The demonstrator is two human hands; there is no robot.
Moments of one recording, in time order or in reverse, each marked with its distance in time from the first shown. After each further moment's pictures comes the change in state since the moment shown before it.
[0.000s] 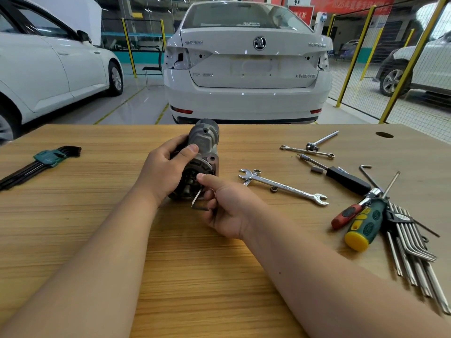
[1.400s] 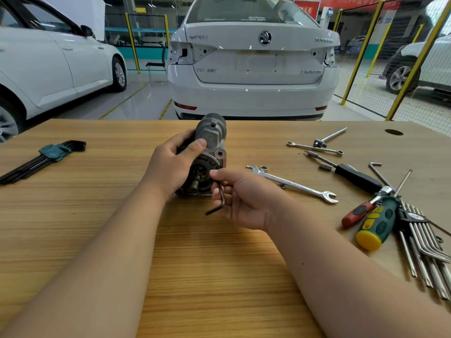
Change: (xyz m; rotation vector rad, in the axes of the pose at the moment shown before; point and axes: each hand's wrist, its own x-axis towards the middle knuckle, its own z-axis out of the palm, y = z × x) left_hand 0.001 -0.003 0.003 -0.029 0.012 0.011; right_hand -0.012 -0.016 -0.016 -0.020 -0.184 -0.007
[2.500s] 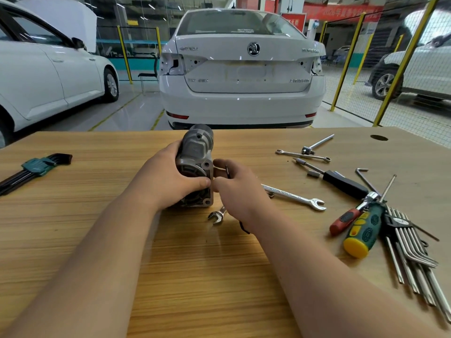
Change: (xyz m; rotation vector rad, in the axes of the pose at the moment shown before) left_hand -0.009 0.028 0.002 0.620 -0.099 0.039; right_hand 0.005 -0.004 -0.012 -0.726 0.292 -0.535
